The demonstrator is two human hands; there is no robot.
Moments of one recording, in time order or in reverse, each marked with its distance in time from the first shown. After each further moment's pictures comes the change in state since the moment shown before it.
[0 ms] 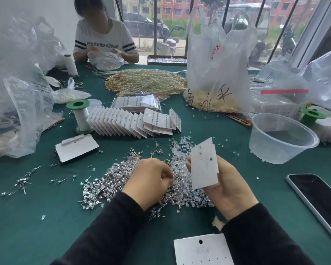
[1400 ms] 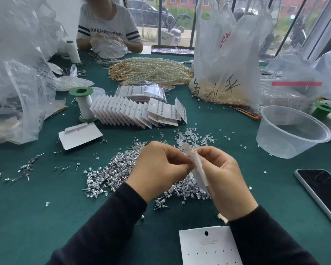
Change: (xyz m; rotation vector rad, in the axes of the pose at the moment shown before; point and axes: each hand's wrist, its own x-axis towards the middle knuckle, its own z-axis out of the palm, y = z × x) left_hand -0.008 0.016 -0.012 -0.684 -0.006 -0.097; right_hand -0.017 0.017 0.010 -0.588 -0.095 -0.291
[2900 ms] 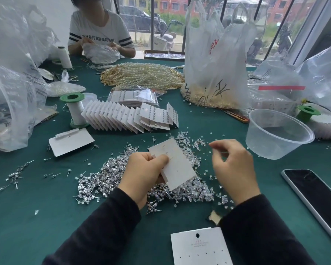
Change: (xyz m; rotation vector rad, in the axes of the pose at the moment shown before) left_hand 0.006 -0.010 0.008 -0.427 0.209 -0.367; right_hand 0.027 -0.003 -0.042 -0.946 0.357 -0.409
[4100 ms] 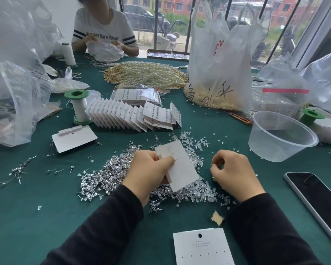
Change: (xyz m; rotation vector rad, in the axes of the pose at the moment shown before) left_hand 0.001 -0.001 0.000 0.076 -0.013 0.043; right_hand 0.004 0.017 -0.003 -0.323 -0.327 0.021
